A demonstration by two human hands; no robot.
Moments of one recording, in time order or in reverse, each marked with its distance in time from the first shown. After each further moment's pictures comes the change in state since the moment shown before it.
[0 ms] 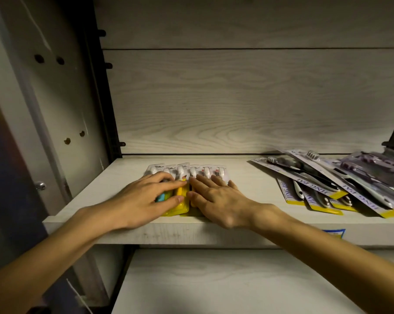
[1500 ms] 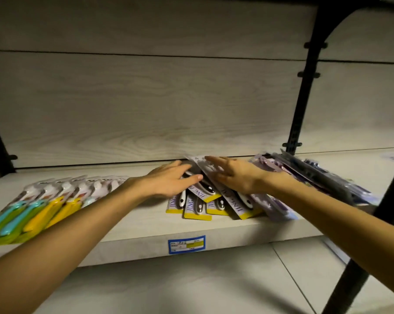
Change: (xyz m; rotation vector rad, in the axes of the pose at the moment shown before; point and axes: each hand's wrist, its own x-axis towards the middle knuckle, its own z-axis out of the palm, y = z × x) left_hand 0.209 0.217 0.050 -0.065 -0.015 0.061; right_hand -0.103 0.265 -0.092 -0.032 0.184 0.114
